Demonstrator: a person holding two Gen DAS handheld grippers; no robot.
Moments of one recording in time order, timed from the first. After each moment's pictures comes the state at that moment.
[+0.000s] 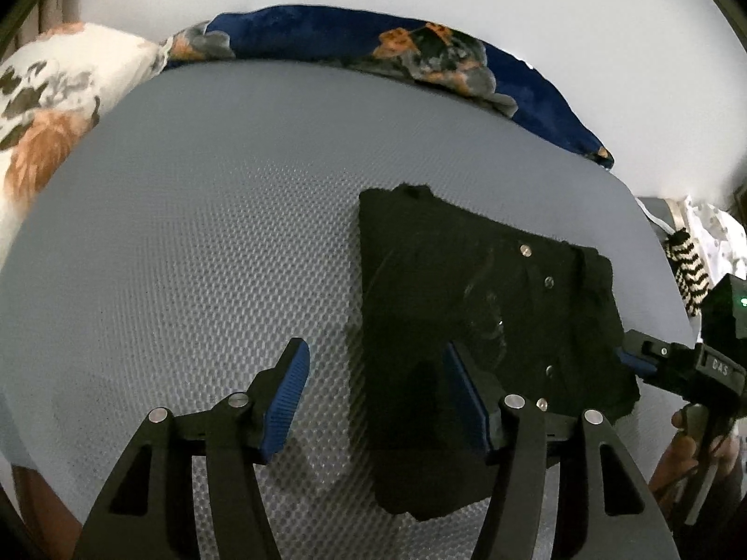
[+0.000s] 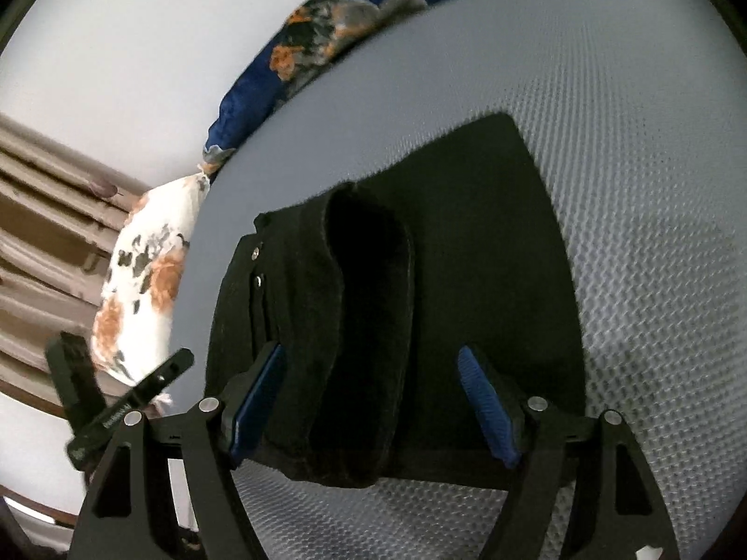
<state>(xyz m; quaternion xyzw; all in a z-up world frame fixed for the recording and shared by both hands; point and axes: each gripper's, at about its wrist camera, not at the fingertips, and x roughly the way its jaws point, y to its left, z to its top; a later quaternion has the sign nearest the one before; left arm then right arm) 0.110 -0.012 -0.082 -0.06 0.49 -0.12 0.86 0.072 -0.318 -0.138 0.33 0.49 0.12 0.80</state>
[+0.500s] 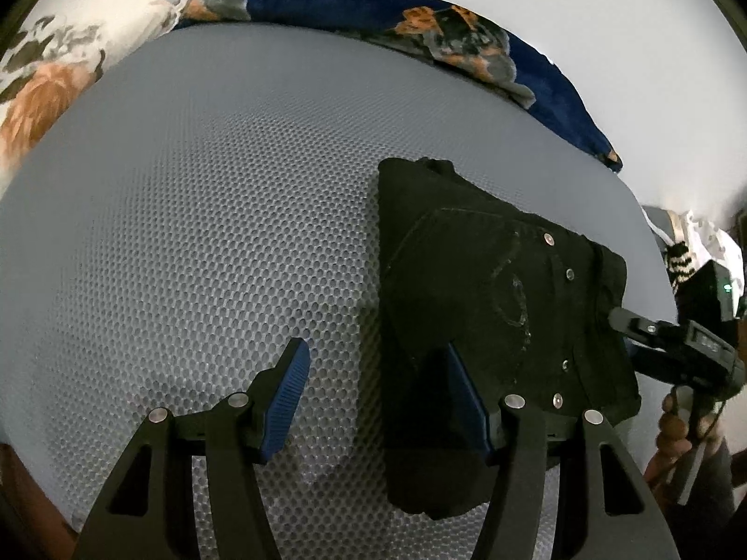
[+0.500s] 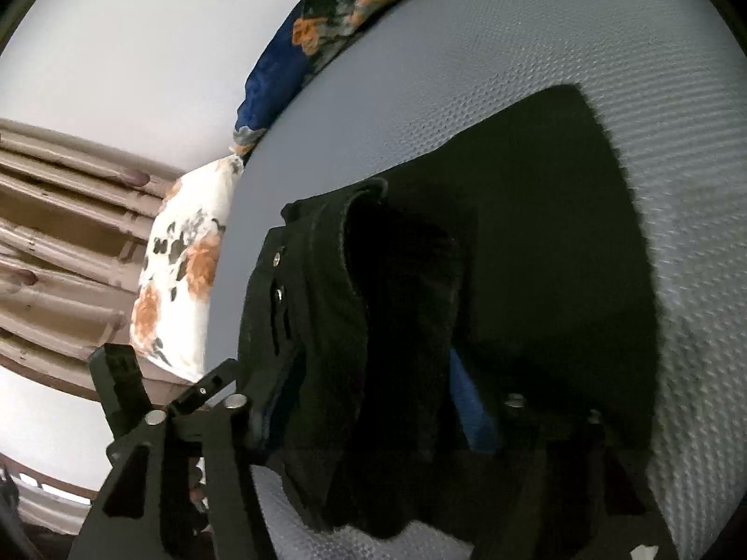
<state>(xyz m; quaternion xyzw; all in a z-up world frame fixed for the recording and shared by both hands) 0.115 0.001 -0.098 -0.10 0.52 -0.11 0.84 0.115 -0.306 -0.155 0.35 0.50 0.19 0.77</state>
